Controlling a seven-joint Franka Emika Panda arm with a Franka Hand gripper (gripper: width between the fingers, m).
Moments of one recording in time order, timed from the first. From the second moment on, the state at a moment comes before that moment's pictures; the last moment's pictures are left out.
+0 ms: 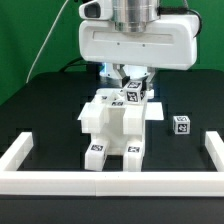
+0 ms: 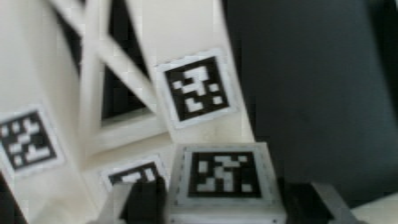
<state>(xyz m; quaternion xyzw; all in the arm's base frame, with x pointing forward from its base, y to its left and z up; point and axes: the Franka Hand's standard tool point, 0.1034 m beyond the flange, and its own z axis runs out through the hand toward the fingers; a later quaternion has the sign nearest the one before) 0.539 0.004 0.126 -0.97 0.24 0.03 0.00</state>
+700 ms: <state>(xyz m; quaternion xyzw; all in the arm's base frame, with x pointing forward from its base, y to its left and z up) 0.545 0.006 0.126 -0.95 0.32 0.01 0.01</state>
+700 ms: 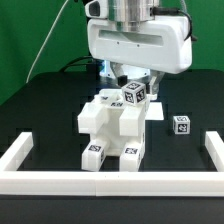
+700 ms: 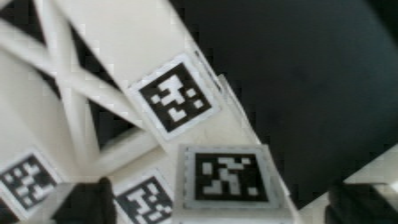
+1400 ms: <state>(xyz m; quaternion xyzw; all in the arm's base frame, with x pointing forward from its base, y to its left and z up) 0.548 0.000 0.129 -1.00 -0.08 0.00 0.01</state>
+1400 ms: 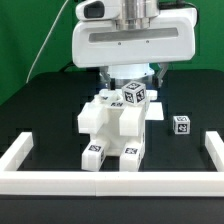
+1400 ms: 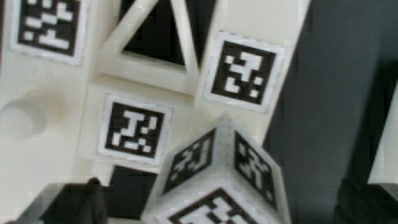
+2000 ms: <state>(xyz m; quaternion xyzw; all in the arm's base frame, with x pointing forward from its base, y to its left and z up) 0.540 0.005 0.121 -0.98 -0.19 0.04 0.02</state>
